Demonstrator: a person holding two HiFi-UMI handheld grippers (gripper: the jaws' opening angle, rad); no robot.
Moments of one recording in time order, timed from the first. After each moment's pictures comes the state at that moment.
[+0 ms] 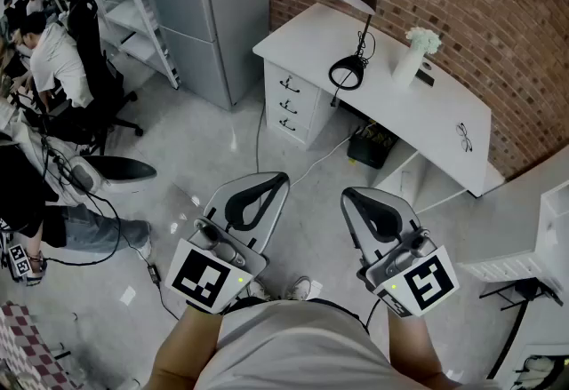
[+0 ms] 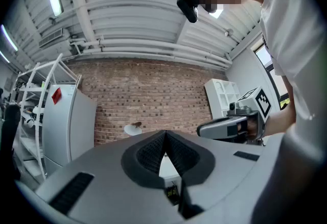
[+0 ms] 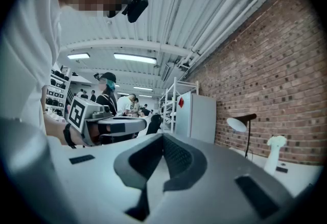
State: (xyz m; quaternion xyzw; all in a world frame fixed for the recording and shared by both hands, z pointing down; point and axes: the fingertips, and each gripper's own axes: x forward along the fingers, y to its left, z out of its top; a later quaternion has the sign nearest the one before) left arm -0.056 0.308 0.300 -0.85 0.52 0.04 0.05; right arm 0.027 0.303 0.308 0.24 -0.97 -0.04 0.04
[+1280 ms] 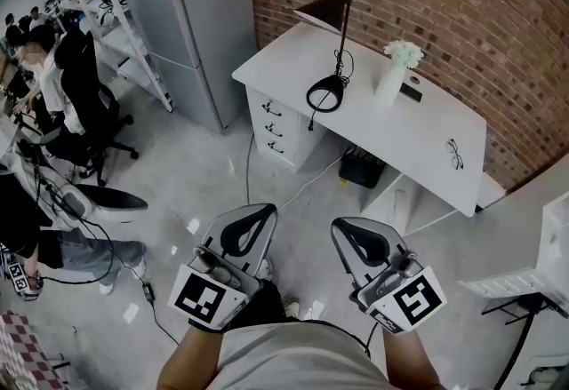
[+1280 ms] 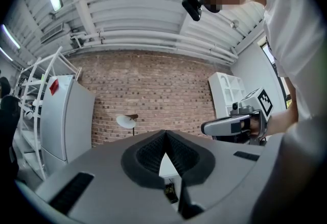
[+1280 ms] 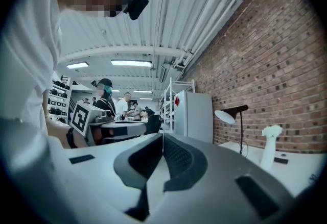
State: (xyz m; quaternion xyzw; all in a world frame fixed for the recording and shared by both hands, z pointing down) left arm 0.022 0.258 0.331 -0.85 0.53 0.03 0.02; right arm 0.113 0.255 0.335 0.22 -0.97 0.00 0.02
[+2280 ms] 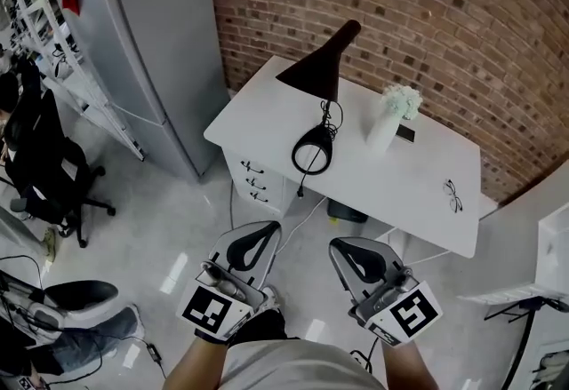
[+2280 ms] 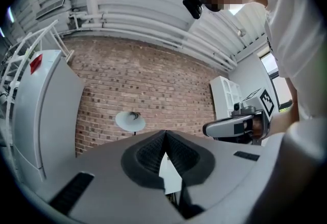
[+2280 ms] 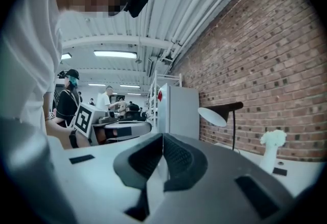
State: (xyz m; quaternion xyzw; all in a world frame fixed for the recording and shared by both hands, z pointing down) left arm -0.043 0.034 0.340 -0.88 0.47 0.06 0.01; right arm 0.044 0.053 0.342 0.29 -0.96 0.00 0.05
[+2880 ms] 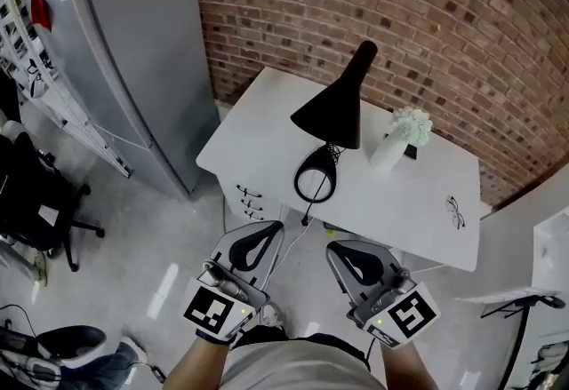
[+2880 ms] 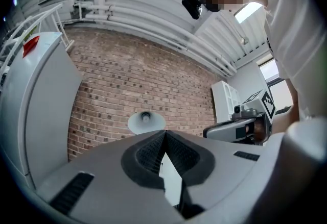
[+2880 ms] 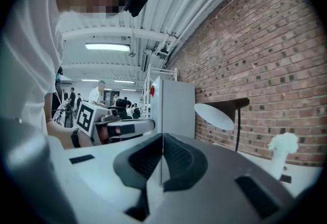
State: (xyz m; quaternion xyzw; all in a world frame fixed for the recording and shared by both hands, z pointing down) left arm -0.098 -0.079 0.343 -0.90 0.43 0.08 -0.01; right arm -0.021 -0.051 0.347 0.31 -0.95 0.01 0.07
